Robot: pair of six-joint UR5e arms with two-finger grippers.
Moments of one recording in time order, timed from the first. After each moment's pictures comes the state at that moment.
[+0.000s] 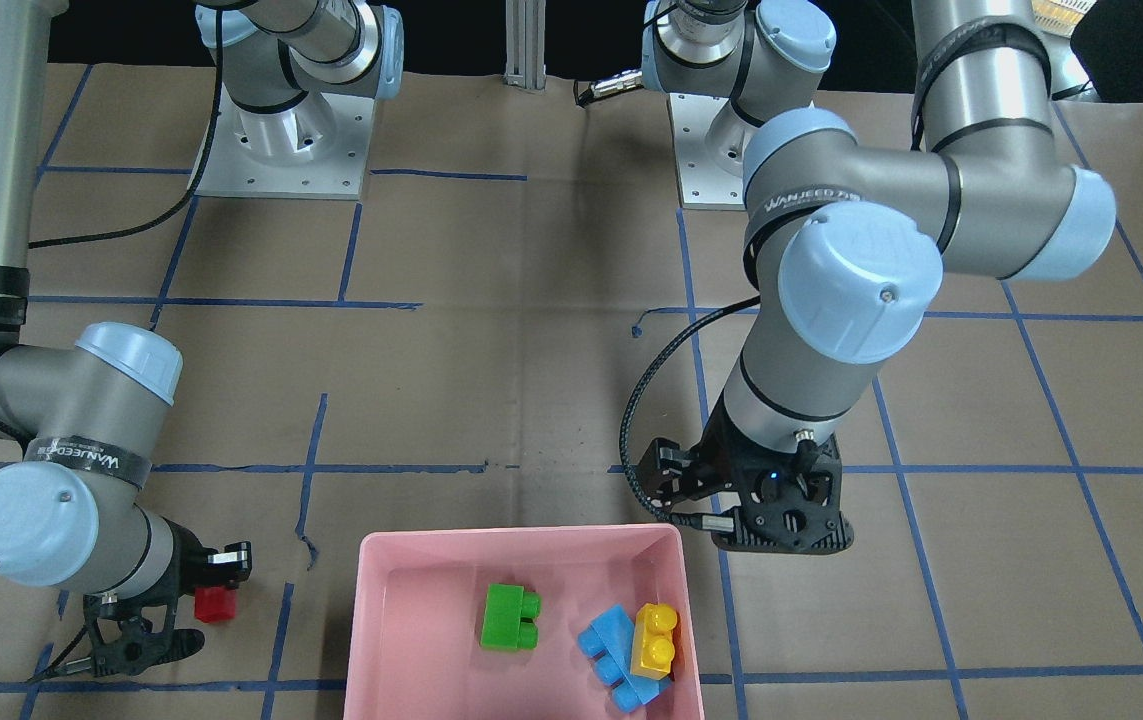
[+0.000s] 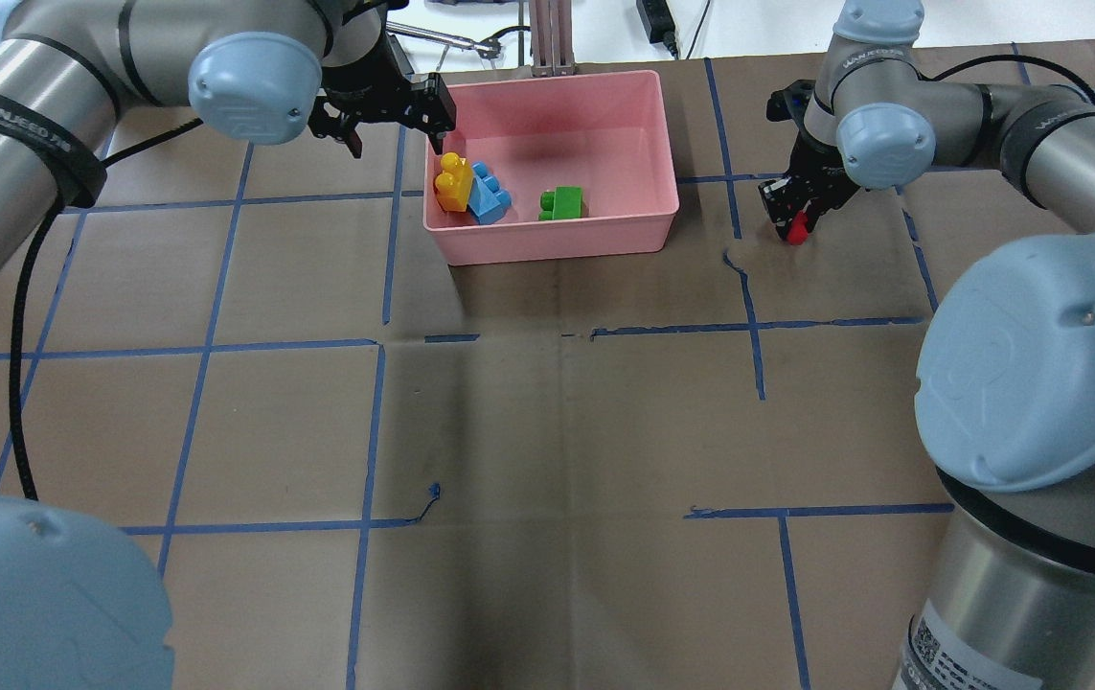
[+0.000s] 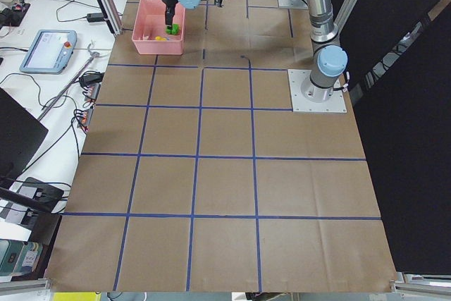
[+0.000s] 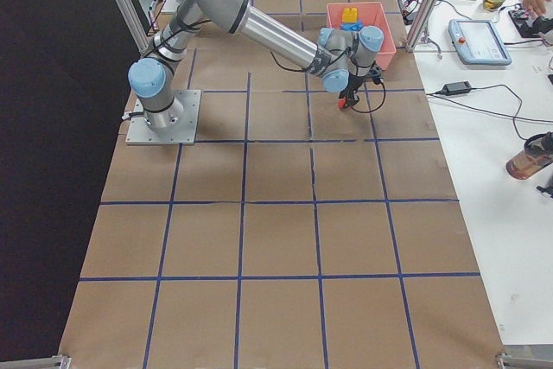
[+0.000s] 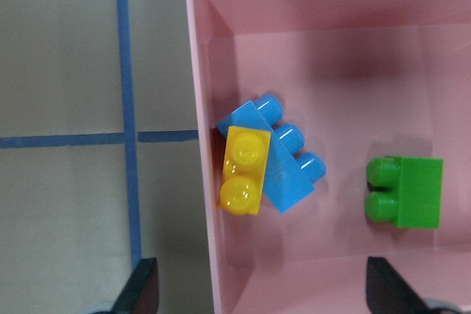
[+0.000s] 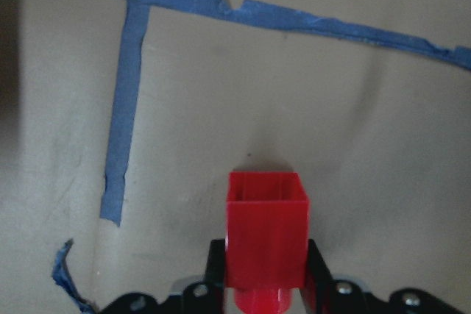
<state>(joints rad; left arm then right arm) -1.66 -1.97 -1.35 -1.31 1.55 -0.05 1.46 -0.89 1.41 -2.03 -1.58 -0.32</state>
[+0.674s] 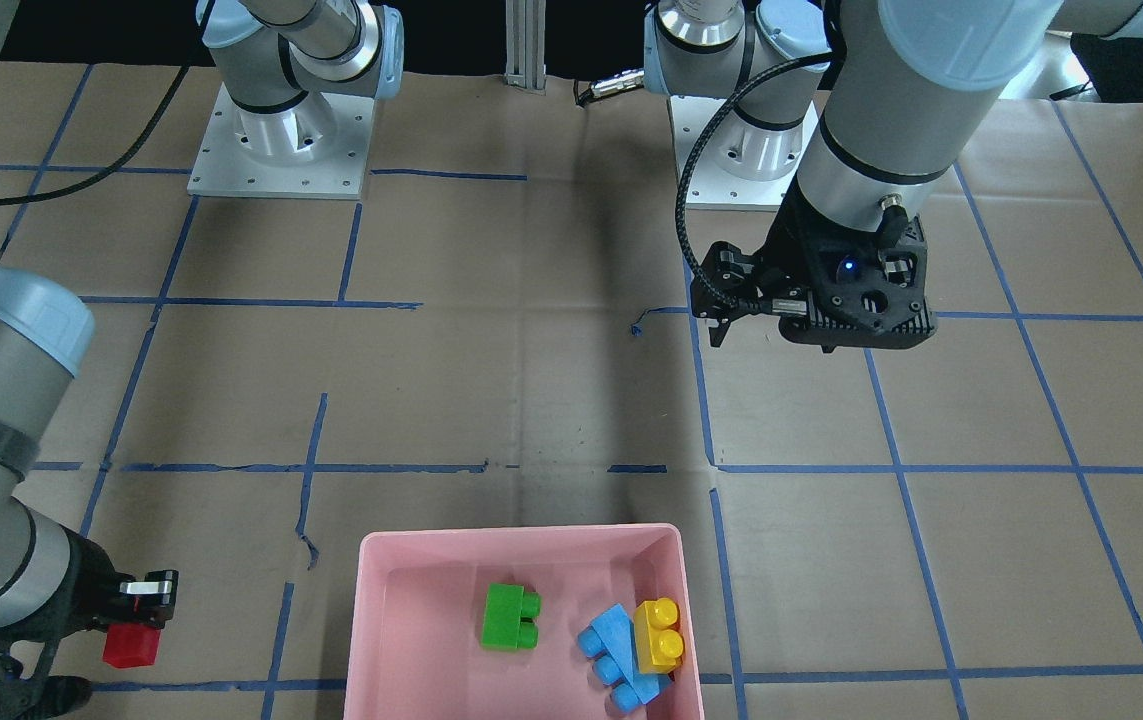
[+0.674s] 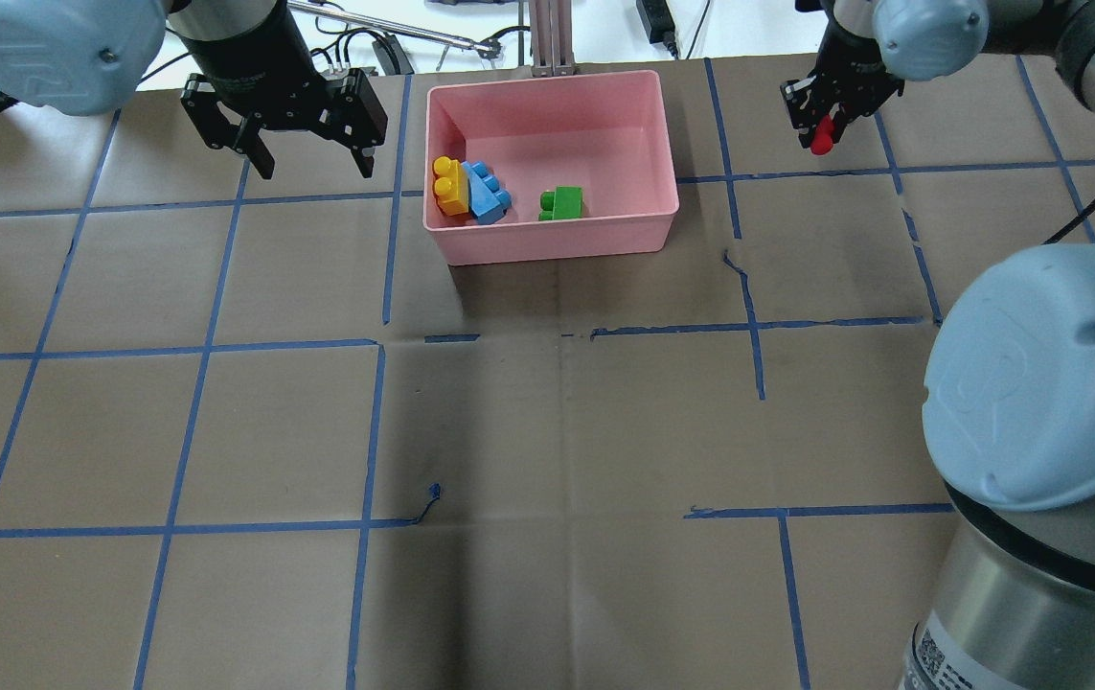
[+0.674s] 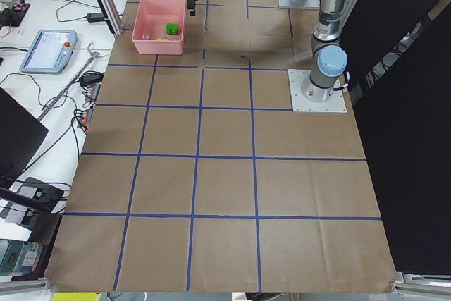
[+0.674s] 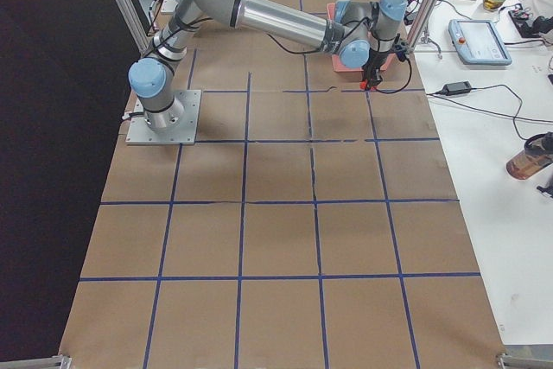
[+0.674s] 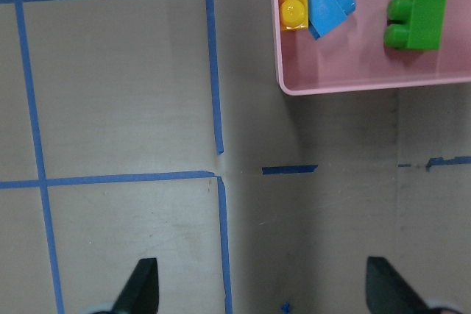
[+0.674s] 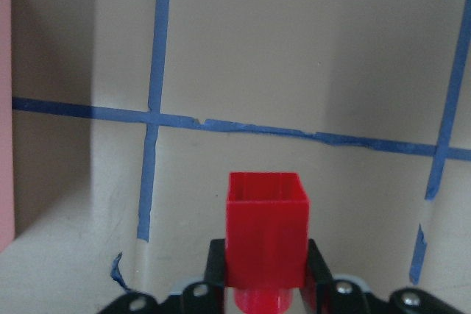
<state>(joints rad) -1.63 -1.76 -1.37 -1.57 1.57 -0.01 1.46 -0.93 1.11 -1.77 -1.58 -0.21</state>
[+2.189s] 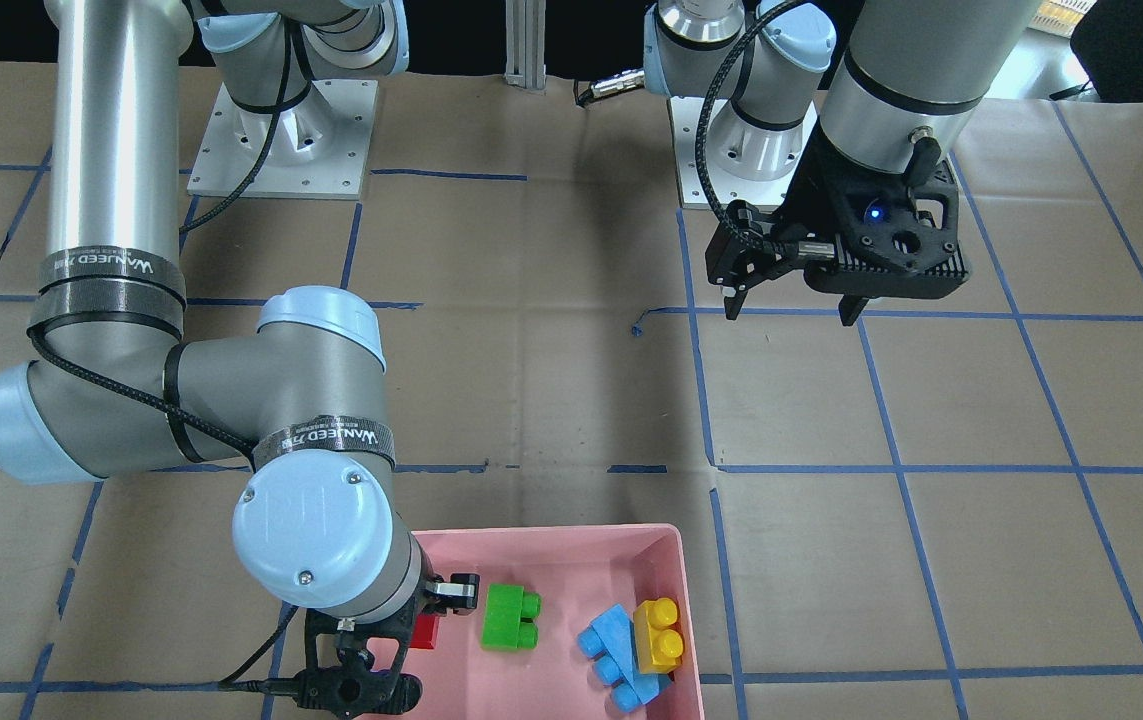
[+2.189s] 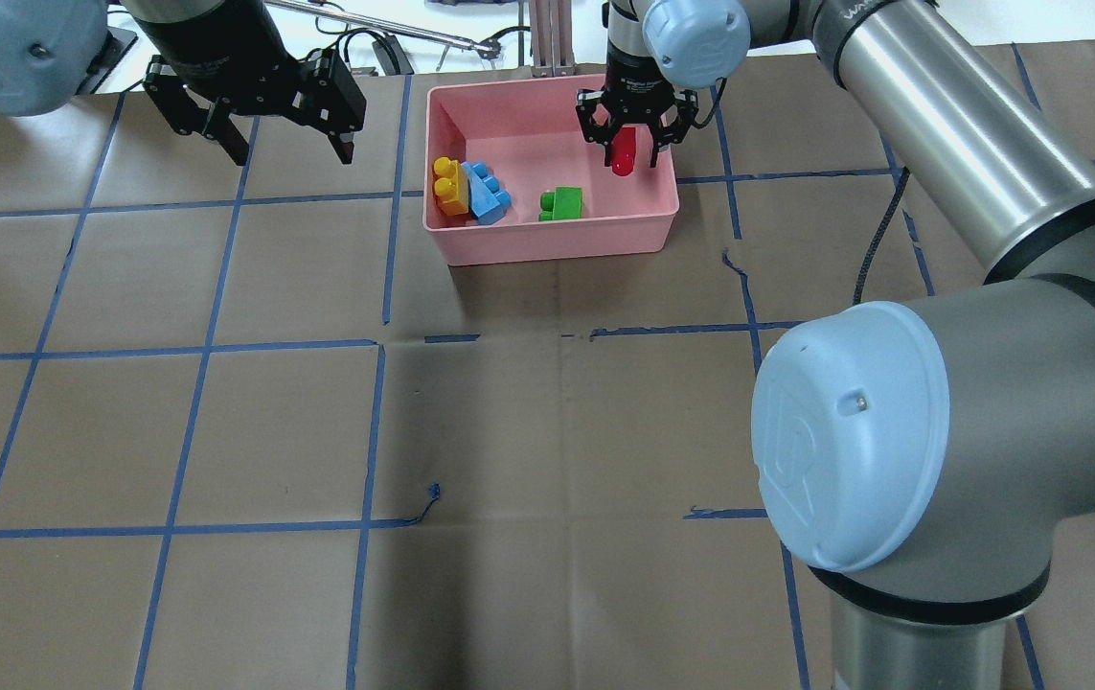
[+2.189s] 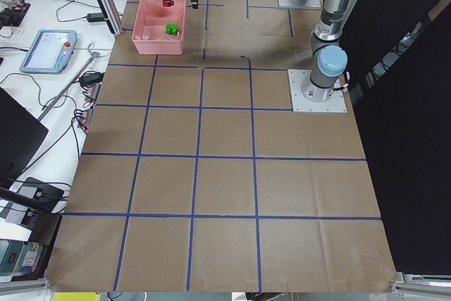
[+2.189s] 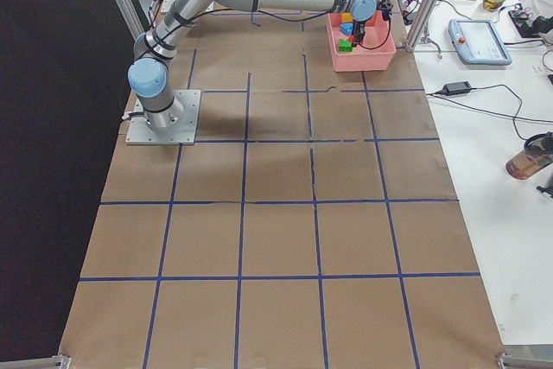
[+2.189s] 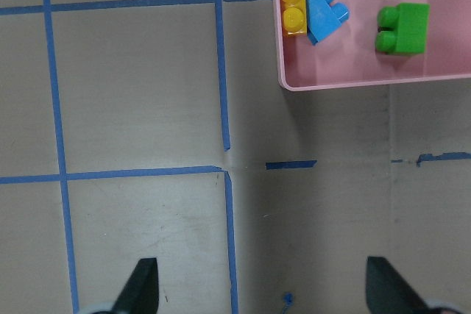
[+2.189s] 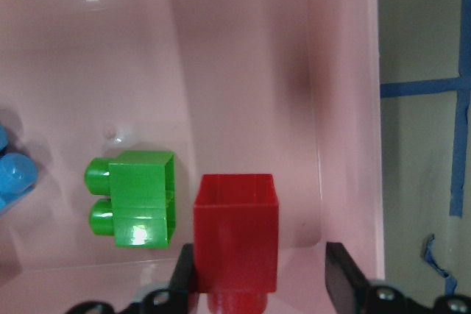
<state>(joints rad) -1.62 -1.71 -1.37 -1.56 1.57 0.00 1.76 -0.80 0.97 -1.70 -1.53 0.26</state>
